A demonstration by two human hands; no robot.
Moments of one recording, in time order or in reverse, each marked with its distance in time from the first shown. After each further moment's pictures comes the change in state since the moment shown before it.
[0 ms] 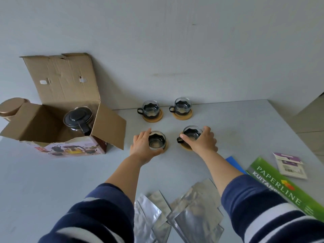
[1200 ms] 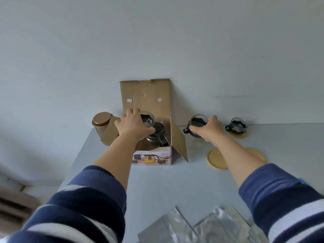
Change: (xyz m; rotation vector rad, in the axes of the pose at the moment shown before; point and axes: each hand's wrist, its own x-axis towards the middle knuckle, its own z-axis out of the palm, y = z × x) left_hand -0.017 -0.112 -0.260 0.419 0.352 -0.165; right_hand -0.098 -0.211 0.059 0.166 -0.023 -0.209
